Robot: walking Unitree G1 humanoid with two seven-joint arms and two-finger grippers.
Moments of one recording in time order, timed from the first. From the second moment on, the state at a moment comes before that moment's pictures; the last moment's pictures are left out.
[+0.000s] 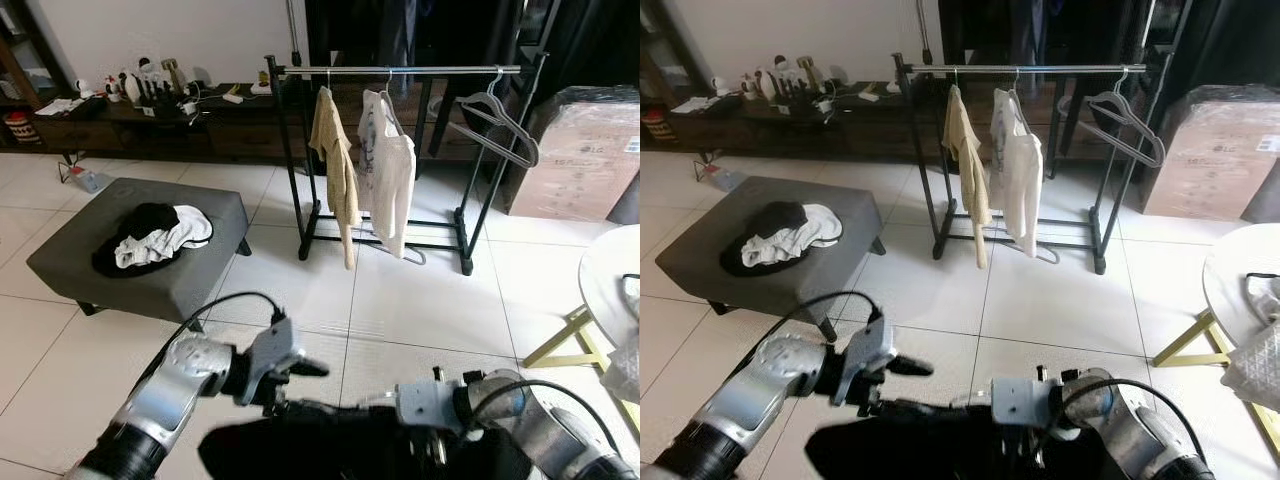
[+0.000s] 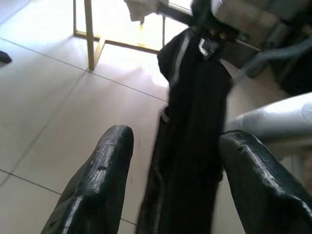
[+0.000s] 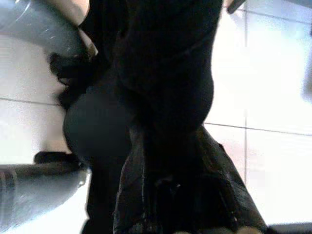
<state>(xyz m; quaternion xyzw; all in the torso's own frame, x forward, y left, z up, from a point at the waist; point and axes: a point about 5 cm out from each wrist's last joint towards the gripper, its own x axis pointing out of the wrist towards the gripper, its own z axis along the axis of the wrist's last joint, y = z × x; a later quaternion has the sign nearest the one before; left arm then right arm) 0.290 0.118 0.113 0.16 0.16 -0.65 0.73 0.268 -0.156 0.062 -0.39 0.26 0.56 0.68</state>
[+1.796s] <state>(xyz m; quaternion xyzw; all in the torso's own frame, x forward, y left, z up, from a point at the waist) 0.279 0.092 0.086 0.27 0.19 -0.68 0.66 0.268 -0.145 0.074 -0.40 0.25 0.58 0.66</state>
